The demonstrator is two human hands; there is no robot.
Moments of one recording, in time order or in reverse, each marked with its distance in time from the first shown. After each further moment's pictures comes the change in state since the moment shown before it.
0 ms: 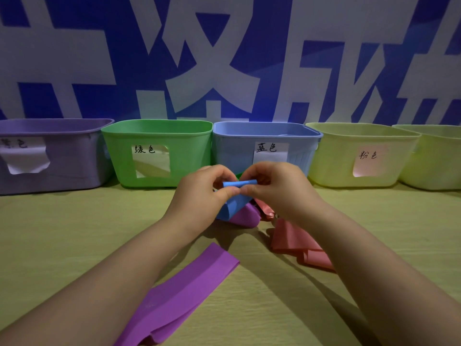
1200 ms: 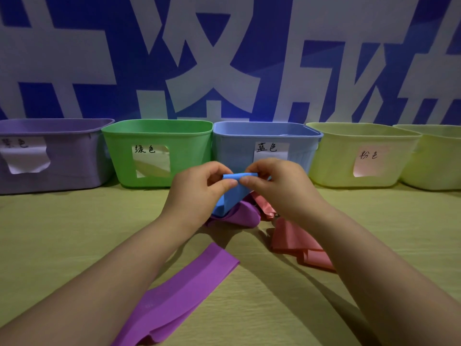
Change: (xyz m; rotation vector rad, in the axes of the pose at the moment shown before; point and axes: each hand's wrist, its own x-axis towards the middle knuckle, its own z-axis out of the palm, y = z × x) left_hand 0.001 0.001 -0.002 -0.125 0.045 -0.082; right_hand -0.001 -0.004 -0.003 -0.061 0.054 -0.045
